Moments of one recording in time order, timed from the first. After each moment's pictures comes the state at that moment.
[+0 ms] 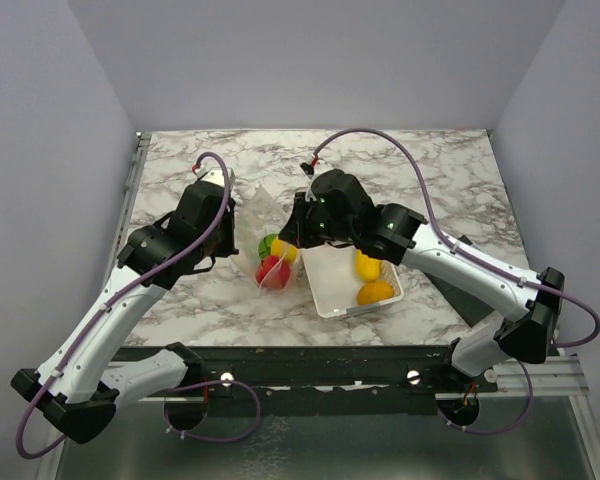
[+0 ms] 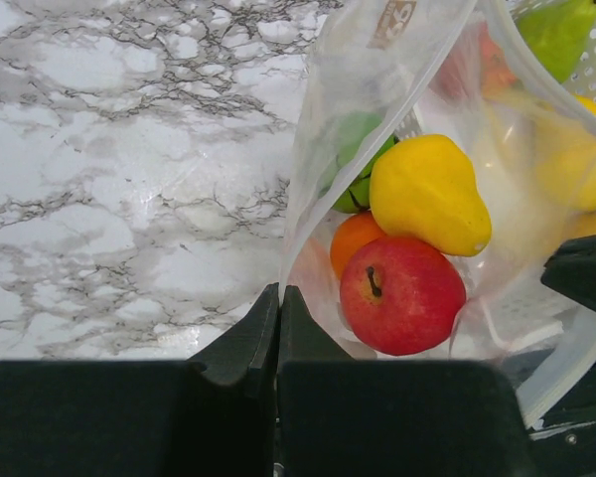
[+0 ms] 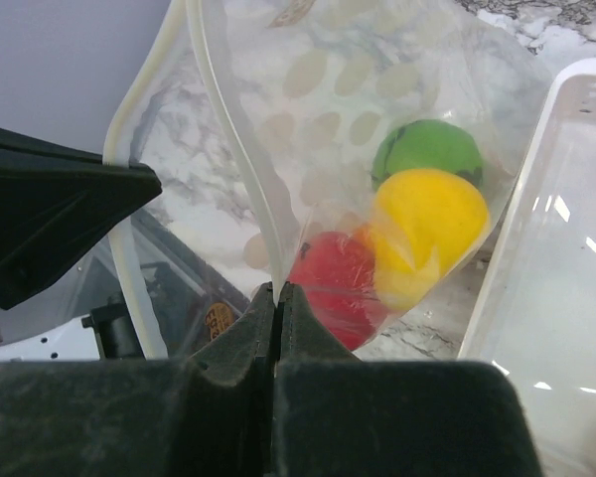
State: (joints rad) left arm -0.61 1.03 1.30 -1.03 -0.26 -0.40; right arm 1.00 1.51 1.49 -0.53 0.06 0.64
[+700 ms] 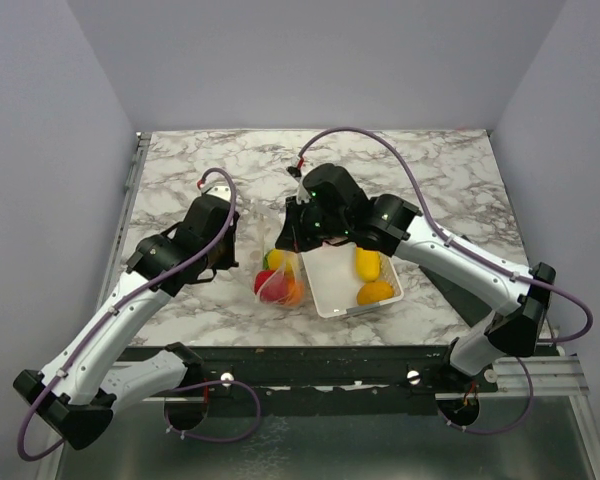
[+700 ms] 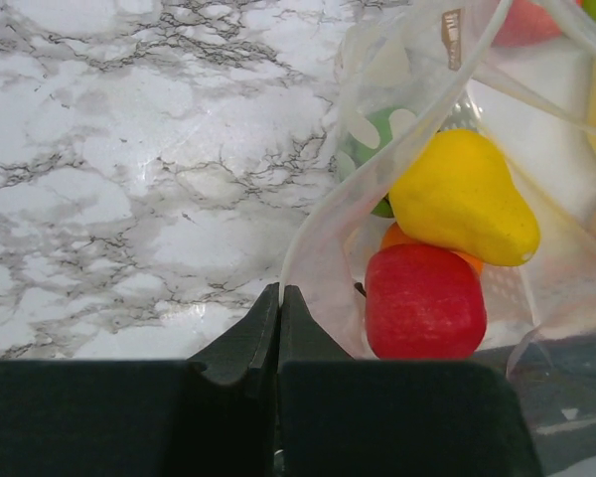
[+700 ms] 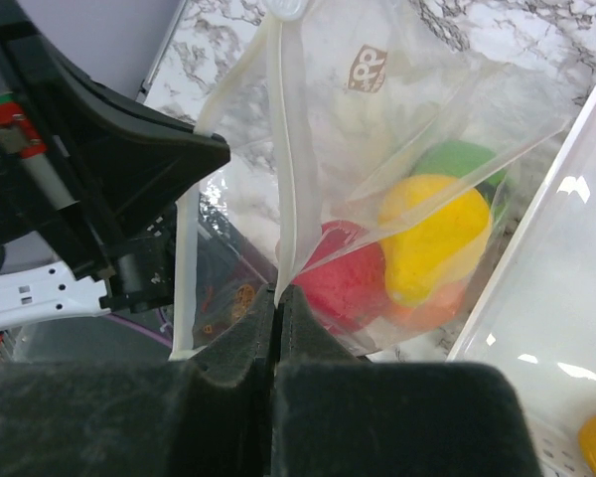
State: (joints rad) left arm -0.61 1.00 1.16 -1.01 -0.25 -0.41; right arm 1.00 1.56 1.63 -0.69 -0.08 0.57
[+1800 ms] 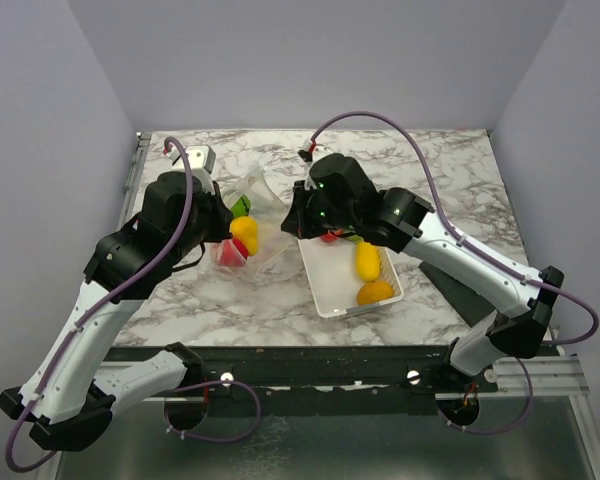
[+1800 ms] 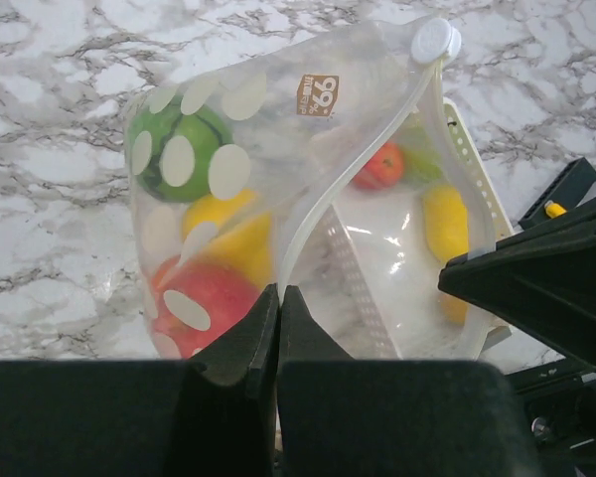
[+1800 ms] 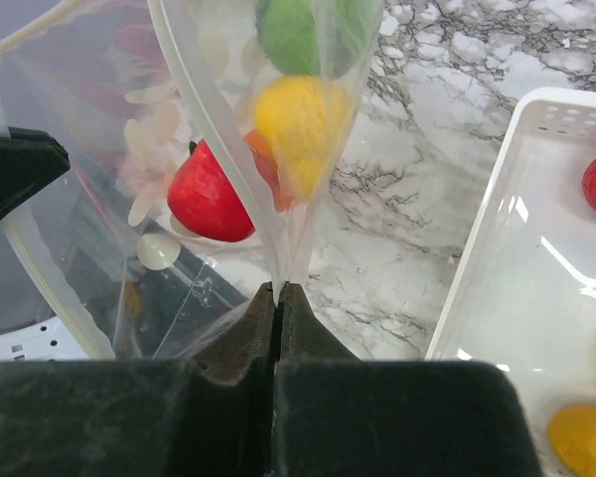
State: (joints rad) left arm -0.61 1.00 1.45 -0.96 -0.23 -0.42; right arm 1.00 1.56 1.71 -0.73 0.08 0.58
